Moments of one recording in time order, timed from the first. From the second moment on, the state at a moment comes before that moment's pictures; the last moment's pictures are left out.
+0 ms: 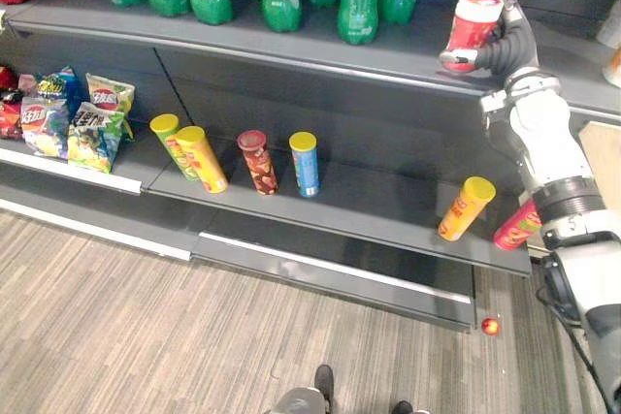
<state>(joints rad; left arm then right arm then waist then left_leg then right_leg) 0.28 0.13 0.05 0.92 -0.35 0.07 0.04 -1.06 -0.53 0.16 0.71 0.12 -0.20 -0.05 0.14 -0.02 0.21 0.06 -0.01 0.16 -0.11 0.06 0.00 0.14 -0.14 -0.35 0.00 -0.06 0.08</state>
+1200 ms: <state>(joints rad) 0.30 0.13 0.09 1.04 -0.30 0.01 0.04 -0.57 -0.40 0.04 -0.24 0.25 -0.25 -0.09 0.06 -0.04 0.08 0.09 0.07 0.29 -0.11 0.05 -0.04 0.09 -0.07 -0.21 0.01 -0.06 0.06</state>
